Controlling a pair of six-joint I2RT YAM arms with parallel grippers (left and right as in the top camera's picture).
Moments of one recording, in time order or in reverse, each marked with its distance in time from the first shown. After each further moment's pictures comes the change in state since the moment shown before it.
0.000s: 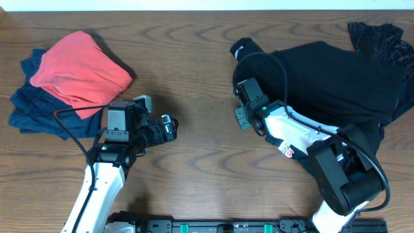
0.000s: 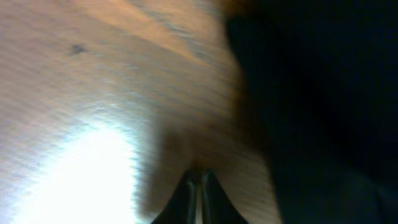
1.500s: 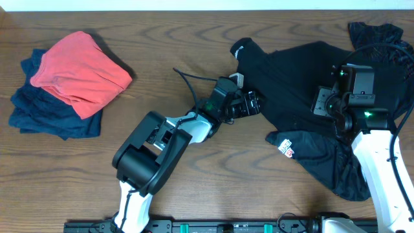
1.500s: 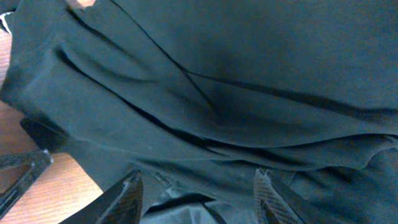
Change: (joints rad) left arm -0.546 0.952 0.402 0.890 0.047 -0.536; right arm -0.519 -0.552 -0.005 -0.361 -0.071 0.088
